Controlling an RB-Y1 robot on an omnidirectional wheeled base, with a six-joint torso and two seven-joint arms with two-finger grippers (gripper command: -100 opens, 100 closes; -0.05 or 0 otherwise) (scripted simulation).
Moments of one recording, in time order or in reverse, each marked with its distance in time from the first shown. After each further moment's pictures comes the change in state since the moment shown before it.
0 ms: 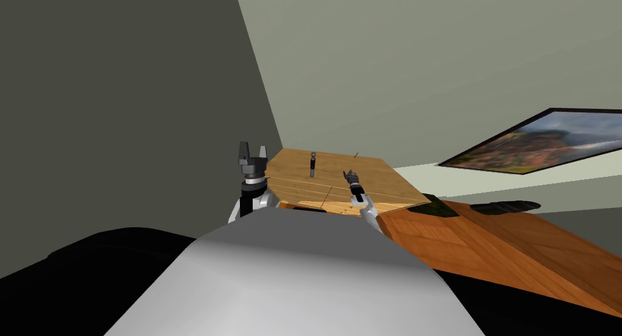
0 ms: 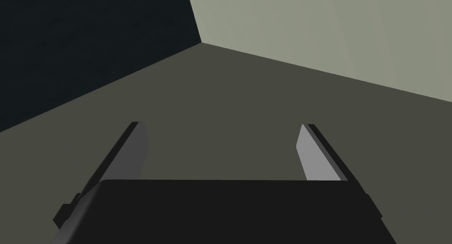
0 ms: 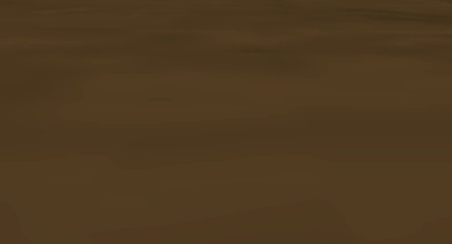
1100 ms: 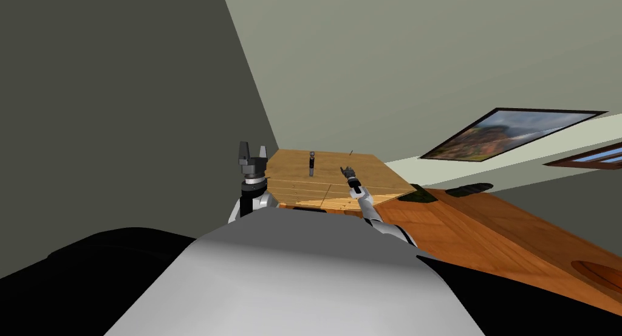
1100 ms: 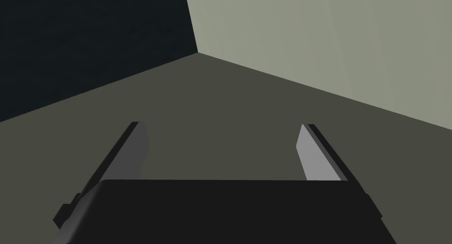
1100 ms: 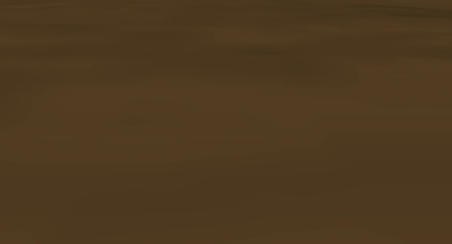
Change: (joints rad) left arm 0.000 0.000 0.000 0.000 0.000 0.000 0.000; right arm -0.232 -0.094 0.081 0.314 -0.116 -0.095 0.066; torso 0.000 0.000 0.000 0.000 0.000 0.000
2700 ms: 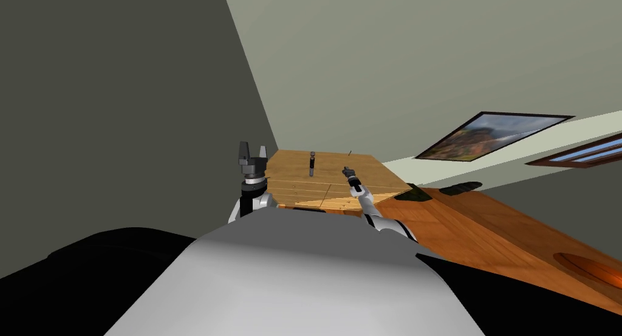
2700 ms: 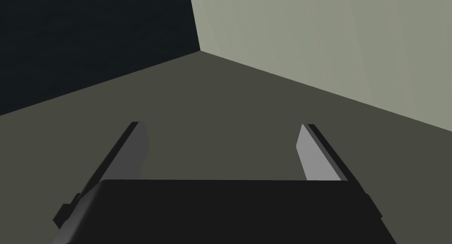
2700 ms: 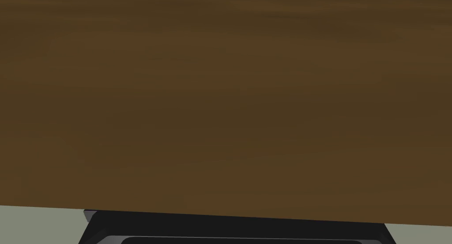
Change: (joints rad) left arm 0.000 0.000 0.000 0.000 0.000 0.000 0.000; right arm -0.058 -0.028 0.017 0.095 -0.026 -0.021 0.012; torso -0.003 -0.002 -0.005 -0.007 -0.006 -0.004
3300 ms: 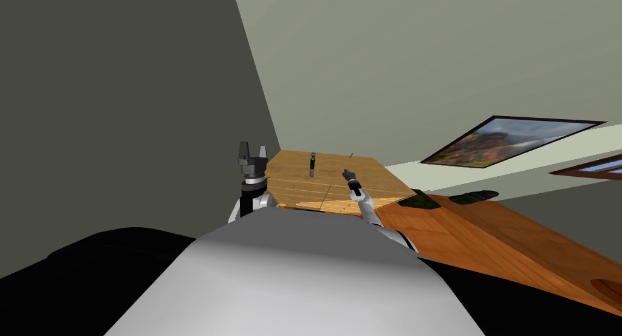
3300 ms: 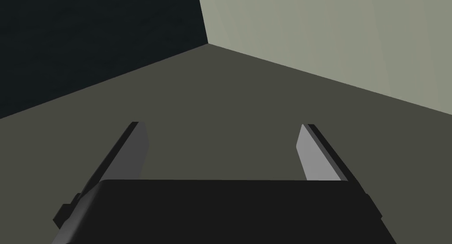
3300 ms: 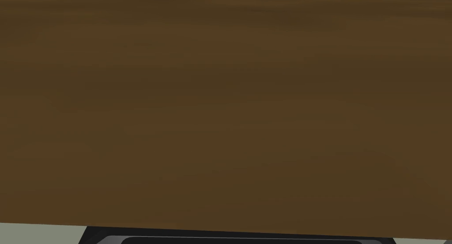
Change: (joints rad) left arm 0.000 0.000 0.000 0.000 0.000 0.000 0.000; right arm 0.113 0.052 -0.042 -0.144 0.059 0.045 -0.029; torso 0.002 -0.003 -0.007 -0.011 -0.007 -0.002
